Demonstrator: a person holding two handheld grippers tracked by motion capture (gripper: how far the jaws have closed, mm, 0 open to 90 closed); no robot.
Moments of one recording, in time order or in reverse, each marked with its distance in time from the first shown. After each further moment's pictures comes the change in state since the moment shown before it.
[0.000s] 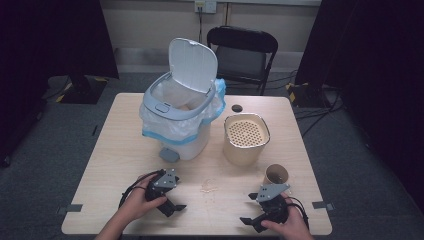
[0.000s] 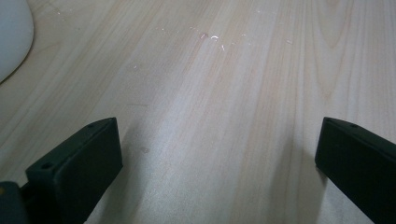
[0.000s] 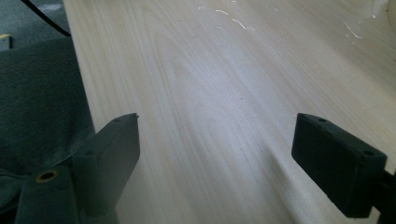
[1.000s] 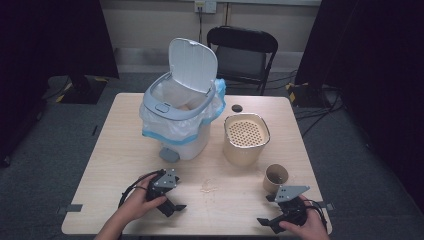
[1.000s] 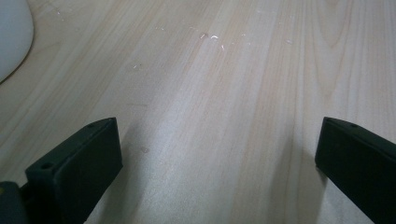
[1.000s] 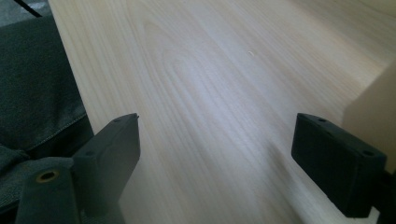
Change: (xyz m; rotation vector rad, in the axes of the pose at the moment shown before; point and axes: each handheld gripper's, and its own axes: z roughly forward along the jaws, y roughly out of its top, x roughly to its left) left arm 0.000 0.000 0.000 0.000 0.000 0.000; right arm -0.017 -0.032 -0.033 0.022 -0.046 0.065
